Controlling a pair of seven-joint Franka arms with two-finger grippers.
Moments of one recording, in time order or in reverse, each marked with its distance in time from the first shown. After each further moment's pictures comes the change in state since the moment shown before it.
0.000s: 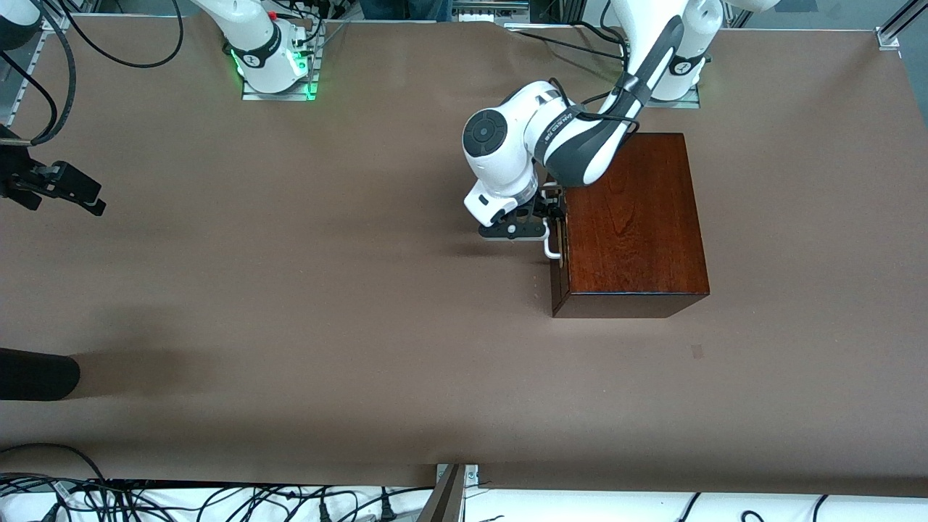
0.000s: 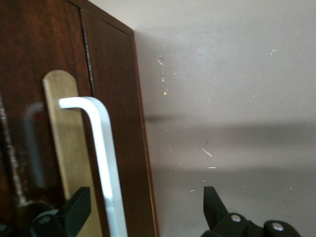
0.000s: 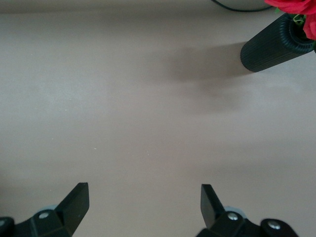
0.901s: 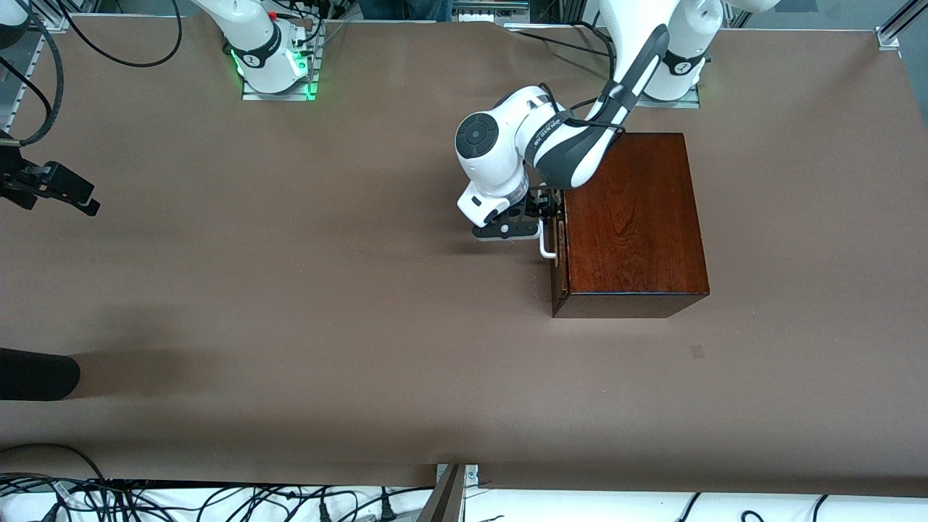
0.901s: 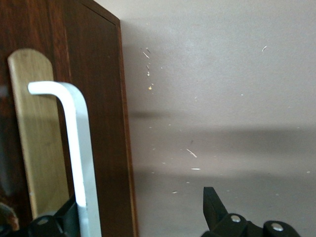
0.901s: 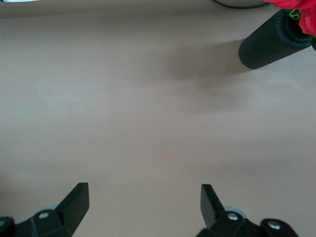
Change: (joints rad) left arm -0.037 0.031 0.021 -0.003 -0.030 0.051 -0.087; right arm 0.000 0.001 -0.026 0.000 0.019 0.000 0.000
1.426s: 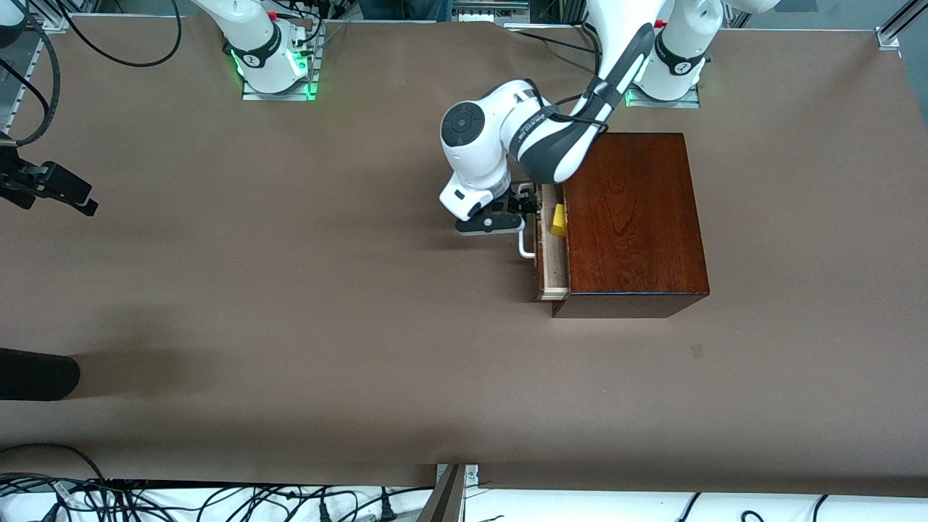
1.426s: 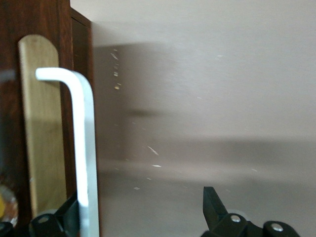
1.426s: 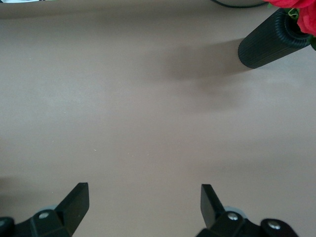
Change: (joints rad) left arm -0.053 0.027 -0.001 0.064 -0.037 0.035 -0.059; right arm 0.000 0.001 -0.001 0.000 0.001 0.000 0.000
